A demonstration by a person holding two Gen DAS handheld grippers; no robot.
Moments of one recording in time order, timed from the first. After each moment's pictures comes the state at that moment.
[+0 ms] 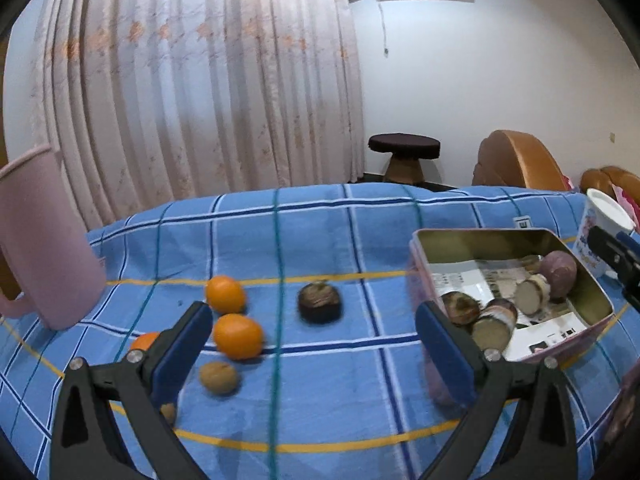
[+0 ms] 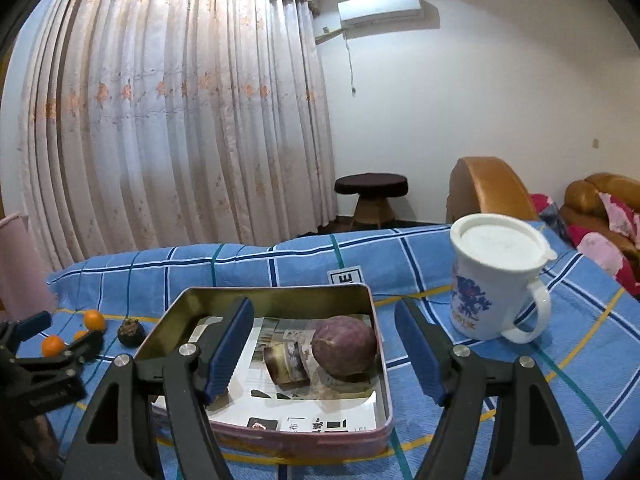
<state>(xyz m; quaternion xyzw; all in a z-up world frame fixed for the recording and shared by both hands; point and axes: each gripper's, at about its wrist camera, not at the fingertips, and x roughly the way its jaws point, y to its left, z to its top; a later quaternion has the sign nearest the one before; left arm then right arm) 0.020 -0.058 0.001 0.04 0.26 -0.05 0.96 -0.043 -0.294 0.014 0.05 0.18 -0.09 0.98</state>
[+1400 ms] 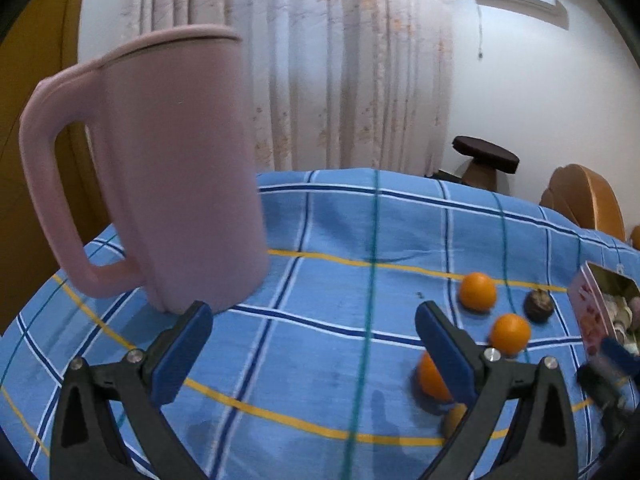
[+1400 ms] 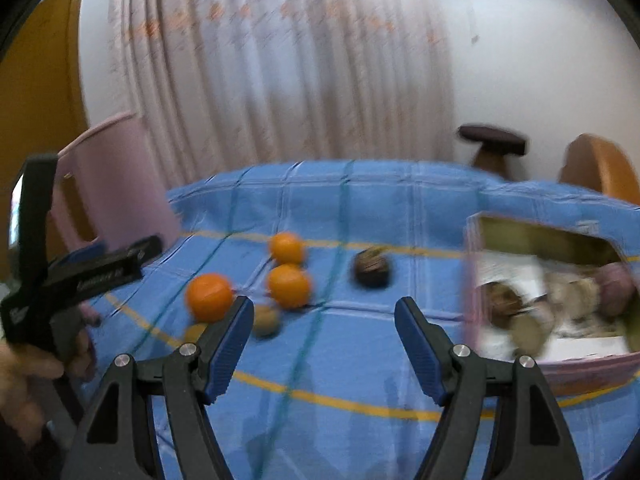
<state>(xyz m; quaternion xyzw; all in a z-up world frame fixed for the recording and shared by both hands) 0.046 0.151 -0.003 -0.03 0.31 0.06 0.95 0.001 -0.084 -0.015 0.04 0.31 0.13 0.94</state>
